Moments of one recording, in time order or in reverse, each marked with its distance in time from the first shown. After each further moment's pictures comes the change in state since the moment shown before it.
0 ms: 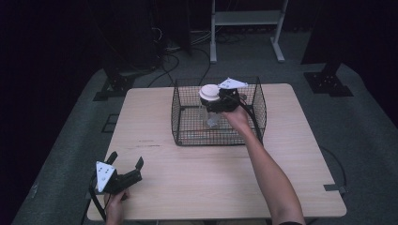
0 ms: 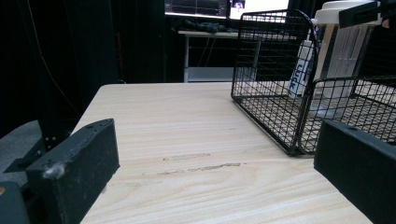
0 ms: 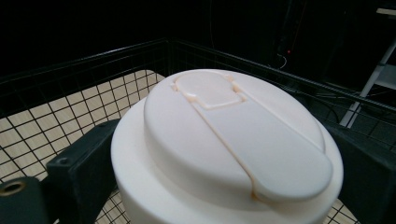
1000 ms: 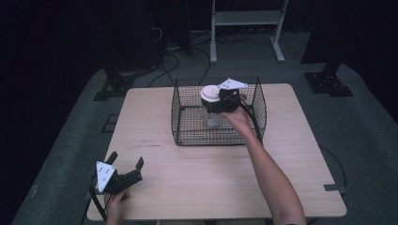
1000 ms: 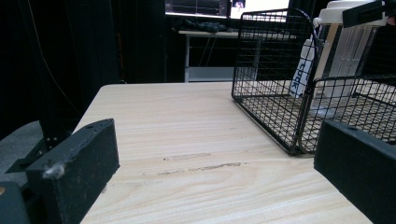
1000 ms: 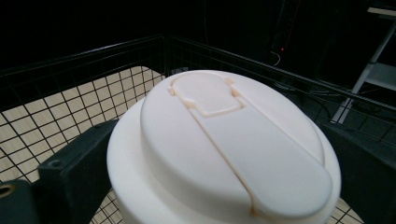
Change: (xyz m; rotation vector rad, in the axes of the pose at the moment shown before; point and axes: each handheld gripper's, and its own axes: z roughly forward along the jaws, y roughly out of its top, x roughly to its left) left arm -0.001 0.000 0.000 0.001 0.003 0.003; right arm 0.002 0.001 -0.003 0.011 -0.023 -0.008
